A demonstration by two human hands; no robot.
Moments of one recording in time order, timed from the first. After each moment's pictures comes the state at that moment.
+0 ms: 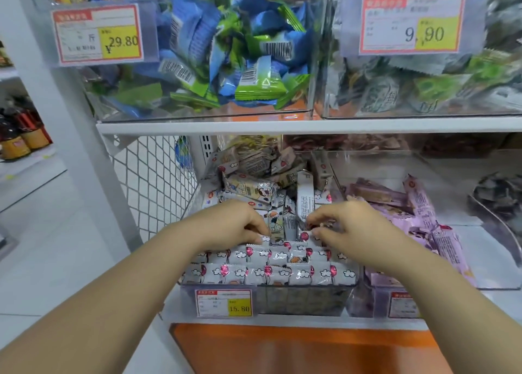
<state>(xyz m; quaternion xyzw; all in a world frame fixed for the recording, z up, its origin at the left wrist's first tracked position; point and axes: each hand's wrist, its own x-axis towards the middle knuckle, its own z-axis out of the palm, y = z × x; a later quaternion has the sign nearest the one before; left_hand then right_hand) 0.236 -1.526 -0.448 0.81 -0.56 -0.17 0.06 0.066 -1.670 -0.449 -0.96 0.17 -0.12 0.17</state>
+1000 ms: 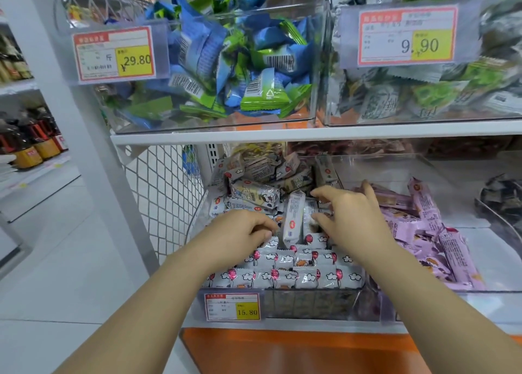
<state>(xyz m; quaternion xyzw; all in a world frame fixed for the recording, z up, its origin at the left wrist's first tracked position) 0.219 -1.513 -0.455 0.84 -0.49 -0.14 0.21 0.091 -1.668 -0.457 -0.94 0.28 -0.20 0.04</state>
